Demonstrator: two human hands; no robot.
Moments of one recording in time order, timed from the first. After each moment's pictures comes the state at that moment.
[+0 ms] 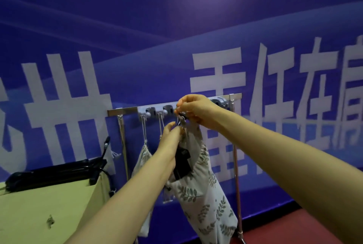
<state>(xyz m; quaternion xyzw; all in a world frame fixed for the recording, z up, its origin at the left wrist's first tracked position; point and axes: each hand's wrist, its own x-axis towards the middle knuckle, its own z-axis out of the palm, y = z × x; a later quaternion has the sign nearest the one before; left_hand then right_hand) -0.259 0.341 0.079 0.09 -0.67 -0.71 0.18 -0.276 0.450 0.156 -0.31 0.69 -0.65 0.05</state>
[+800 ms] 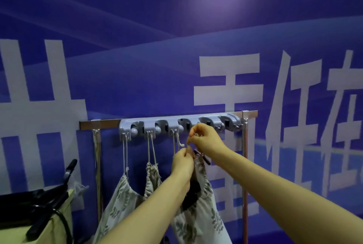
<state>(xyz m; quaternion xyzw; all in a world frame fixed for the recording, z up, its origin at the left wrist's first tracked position) -0.449 0.334 0.039 0.12 -0.71 -0.66 0.21 -0.477 0.415 0.090 -0.28 0.77 -0.56 -0.10</state>
